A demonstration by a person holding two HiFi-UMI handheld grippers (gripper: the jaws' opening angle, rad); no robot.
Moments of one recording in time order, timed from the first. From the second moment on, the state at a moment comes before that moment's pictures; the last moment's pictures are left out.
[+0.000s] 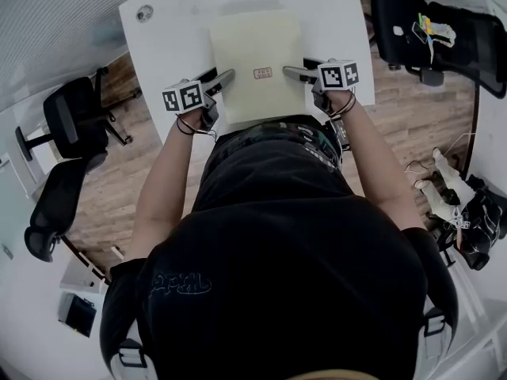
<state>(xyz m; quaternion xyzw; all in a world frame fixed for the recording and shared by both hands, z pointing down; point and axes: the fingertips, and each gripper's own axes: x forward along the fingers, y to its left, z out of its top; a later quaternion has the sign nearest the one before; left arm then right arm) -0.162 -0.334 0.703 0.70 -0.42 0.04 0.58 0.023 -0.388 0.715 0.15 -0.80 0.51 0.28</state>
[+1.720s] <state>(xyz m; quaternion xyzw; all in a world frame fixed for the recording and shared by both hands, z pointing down) -0.066 -0.290 0.610 0.74 -0.48 0.01 0.47 0.113 -0.356 0.625 0.15 -0.86 0.41 0.26</state>
